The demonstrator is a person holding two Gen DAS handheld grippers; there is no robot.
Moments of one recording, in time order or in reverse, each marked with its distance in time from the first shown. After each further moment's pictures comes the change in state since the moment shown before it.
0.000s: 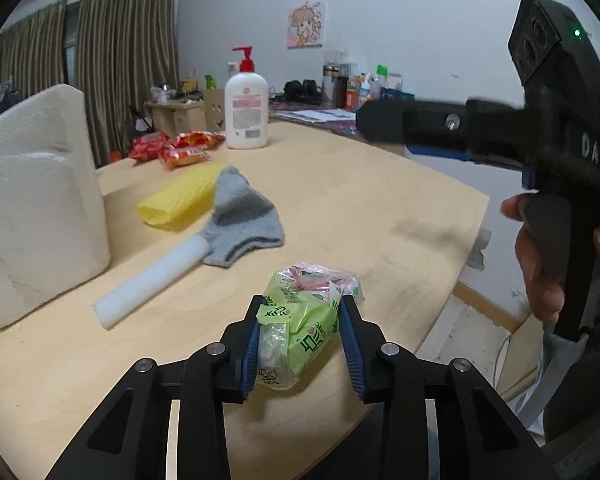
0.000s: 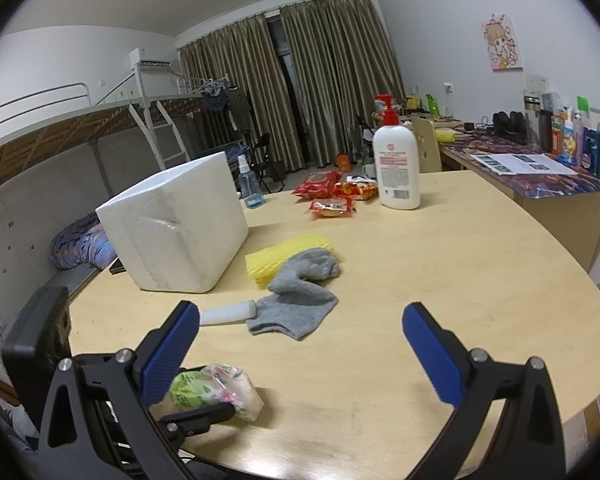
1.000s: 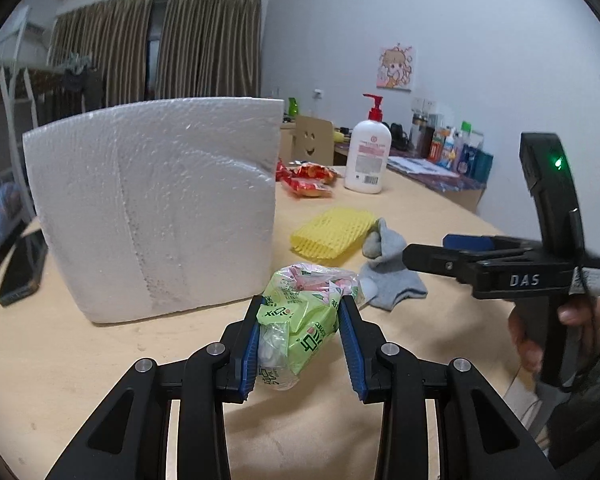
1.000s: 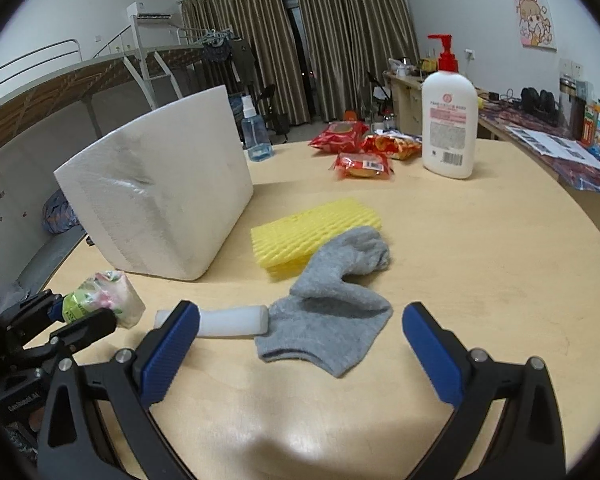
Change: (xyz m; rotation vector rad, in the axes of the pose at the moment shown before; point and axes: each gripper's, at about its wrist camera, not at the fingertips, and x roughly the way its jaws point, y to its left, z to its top) left arm -0.047 0.102 0.005 -0.185 -0.123 0.217; right arm 0.095 0.026 0.010 -0.029 0.183 -0.011
